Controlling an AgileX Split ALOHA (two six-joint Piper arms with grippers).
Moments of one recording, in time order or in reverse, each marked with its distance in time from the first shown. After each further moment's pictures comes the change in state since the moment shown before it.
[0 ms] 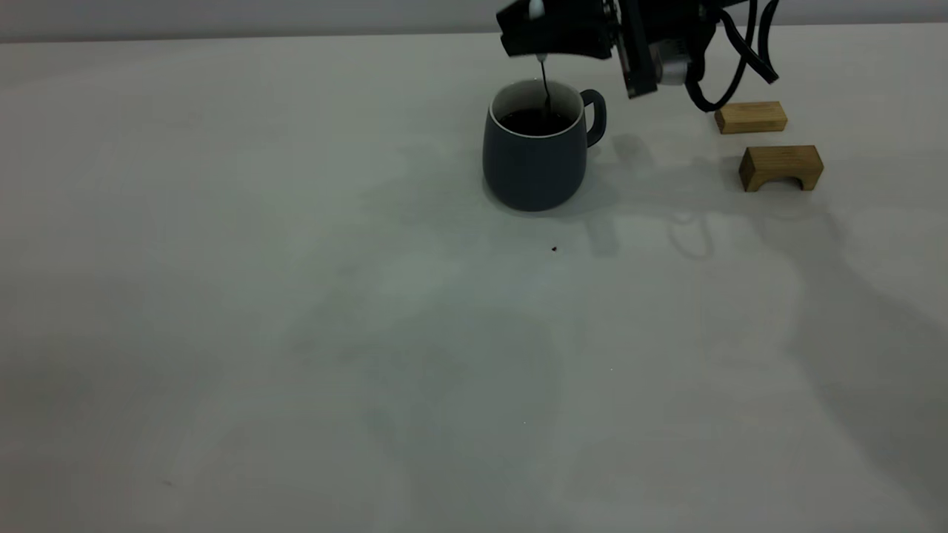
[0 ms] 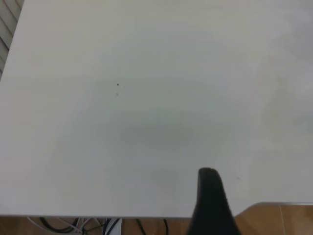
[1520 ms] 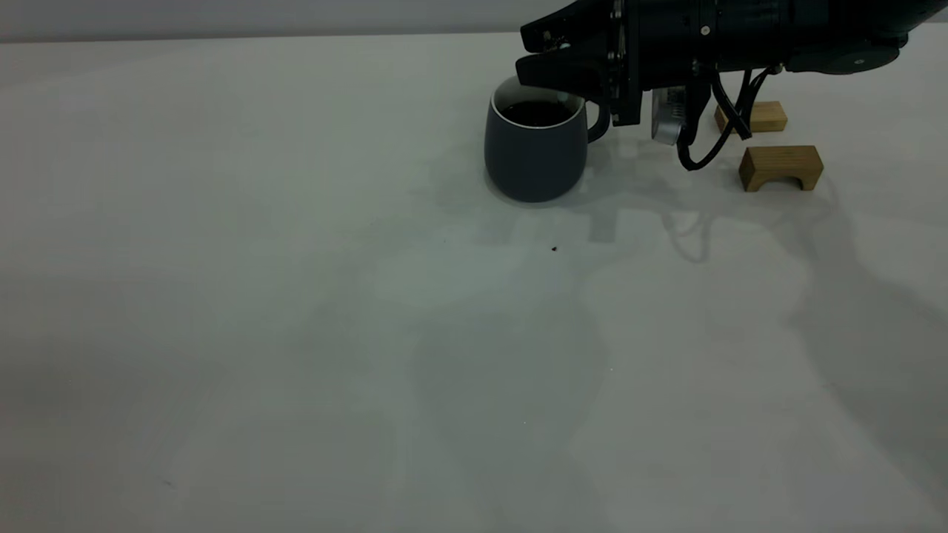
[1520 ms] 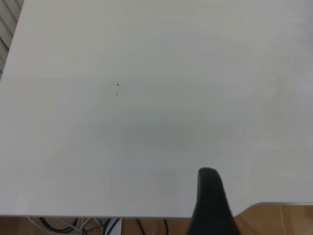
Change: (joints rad) left arm 0.000 0.000 0.000 0.000 0.000 0.000; right arm -0.034 0.146 0.000 0.226 -0.006 0.019
